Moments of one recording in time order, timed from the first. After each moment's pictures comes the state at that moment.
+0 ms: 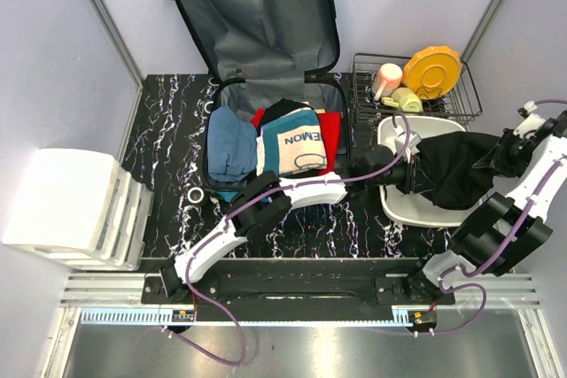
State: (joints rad) left arm -1.11 2.51 2.03 0.41 0.33 -0.71; right arm -0.79 1.52 1.55 -1.25 -0.48 -0.29
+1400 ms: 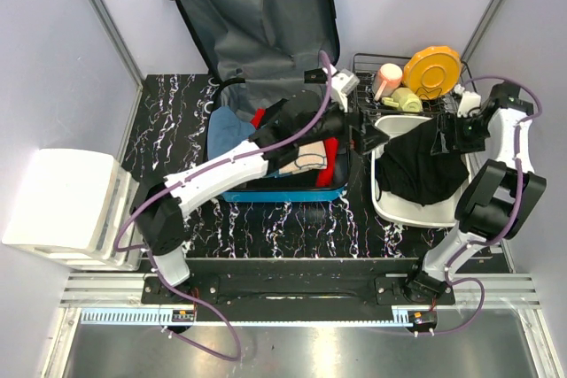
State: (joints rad) left arm -0.94 1.77 1.58 0.14 0.30 -0.46; right arm -0.44 1.76 1.53 -1.03 -0.40 -0.48
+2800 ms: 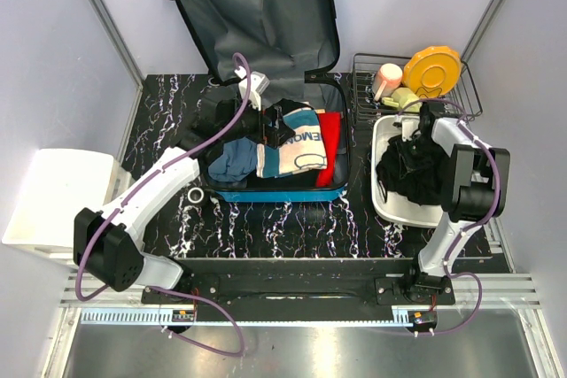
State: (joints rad) left arm -0.50 1.38 1.21 -0.20 0.37 -0.23; right arm -0.13 1.87 1.29 -0.82 -0.17 -0.36
